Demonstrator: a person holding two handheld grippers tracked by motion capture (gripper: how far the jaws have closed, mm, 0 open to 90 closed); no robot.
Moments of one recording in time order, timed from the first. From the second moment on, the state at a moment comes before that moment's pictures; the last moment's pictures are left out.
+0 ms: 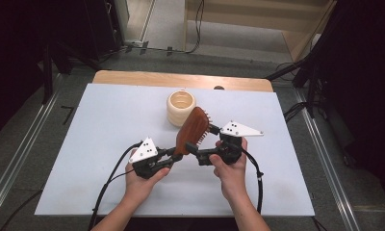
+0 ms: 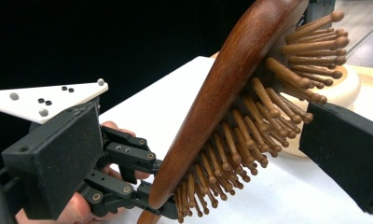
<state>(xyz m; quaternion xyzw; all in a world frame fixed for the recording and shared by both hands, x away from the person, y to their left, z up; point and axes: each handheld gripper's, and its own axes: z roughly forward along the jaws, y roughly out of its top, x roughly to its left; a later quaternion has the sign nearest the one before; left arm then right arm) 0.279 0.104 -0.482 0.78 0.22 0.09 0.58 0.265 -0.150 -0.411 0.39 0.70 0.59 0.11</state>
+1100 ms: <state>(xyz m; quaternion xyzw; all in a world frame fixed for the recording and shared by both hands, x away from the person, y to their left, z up) 0.266 0.088 -0.487 0.79 0.20 0.13 0.57 0.273 -0.149 -0.428 0.48 0.65 0.58 0.06</state>
